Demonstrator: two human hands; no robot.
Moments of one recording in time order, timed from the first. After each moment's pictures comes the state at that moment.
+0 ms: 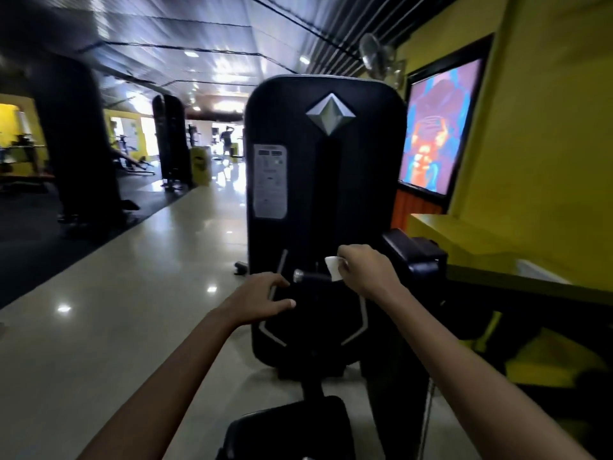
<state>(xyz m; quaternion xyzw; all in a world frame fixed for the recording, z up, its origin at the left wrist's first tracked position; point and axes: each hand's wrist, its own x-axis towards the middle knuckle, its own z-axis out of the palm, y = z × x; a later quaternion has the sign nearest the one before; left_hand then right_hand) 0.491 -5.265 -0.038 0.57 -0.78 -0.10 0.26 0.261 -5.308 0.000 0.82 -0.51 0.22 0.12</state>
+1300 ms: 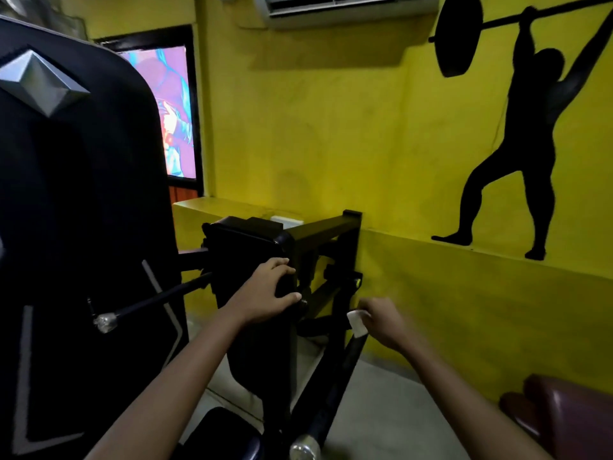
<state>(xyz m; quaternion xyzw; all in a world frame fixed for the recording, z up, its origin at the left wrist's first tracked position) 0.364 -5.328 -0.052 0.08 -0.94 -0.21 0.24 0.195 -5.118 -0.100 0.41 -0.90 0.15 0.07</state>
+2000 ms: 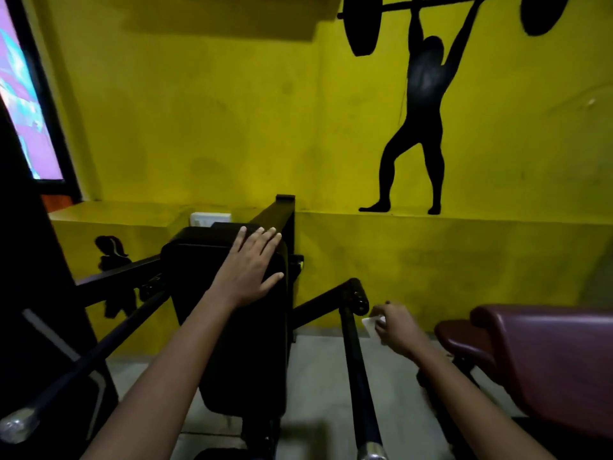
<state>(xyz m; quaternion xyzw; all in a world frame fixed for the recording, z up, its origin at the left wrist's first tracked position) 0.292 -5.449 -0.045 -0.09 -0.96 0.08 0.26 0.253 -5.141 -0.119 0.15 -0.97 0.18 0.05</state>
